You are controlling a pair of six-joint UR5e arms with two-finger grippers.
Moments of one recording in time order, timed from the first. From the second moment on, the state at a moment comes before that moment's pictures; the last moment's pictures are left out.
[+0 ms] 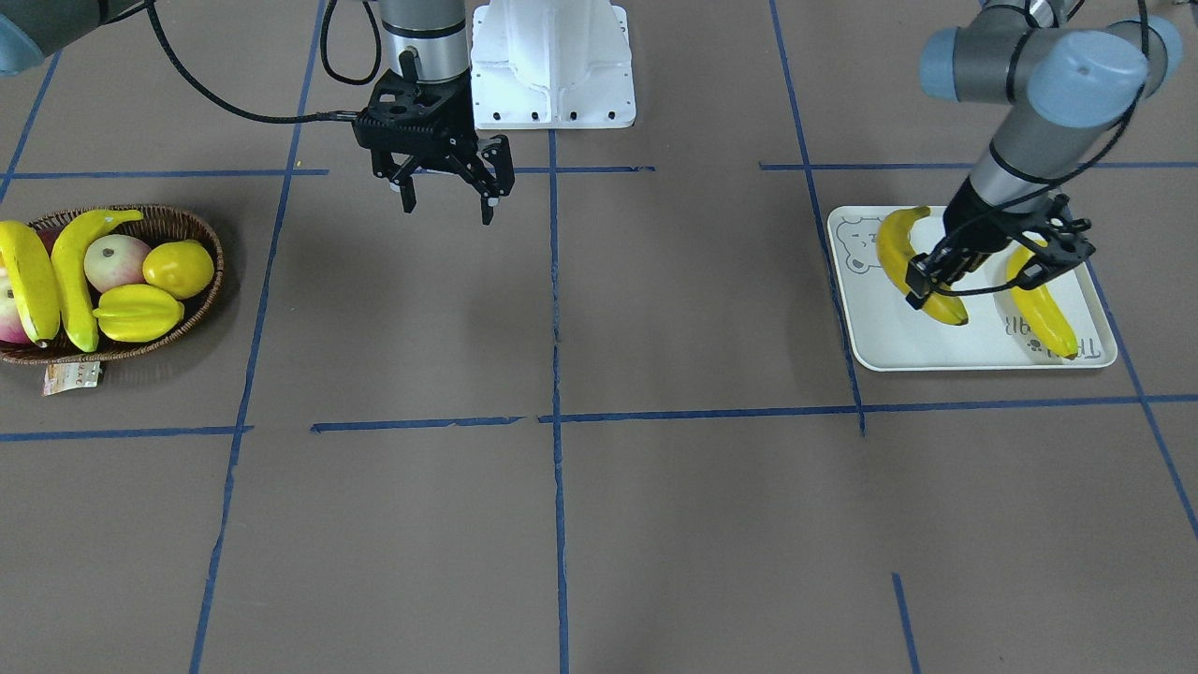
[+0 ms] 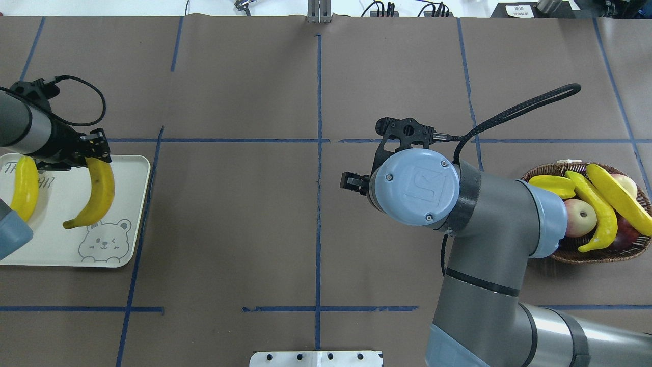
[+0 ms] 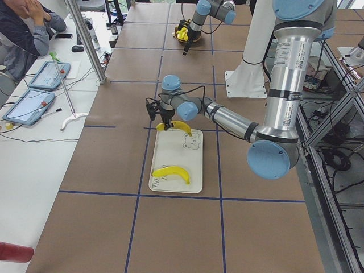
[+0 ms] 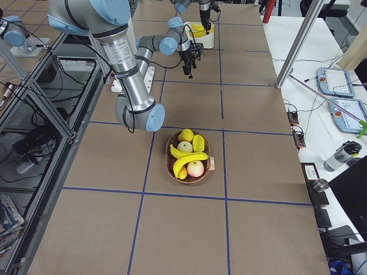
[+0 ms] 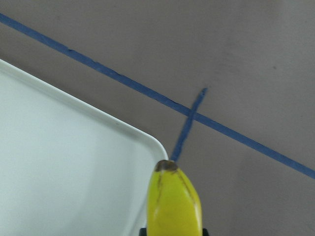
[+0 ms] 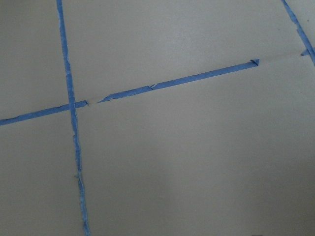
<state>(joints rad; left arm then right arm) -0.94 -1.66 -1.81 -1.91 -2.07 -1.30 0.42 -0.98 2.03 -1.83 1.53 1.50</state>
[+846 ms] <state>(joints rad) -1.04 -1.60 -1.48 -2.27 -2.15 -1.23 0.41 -0.99 2.02 -1.83 1.52 1.51</state>
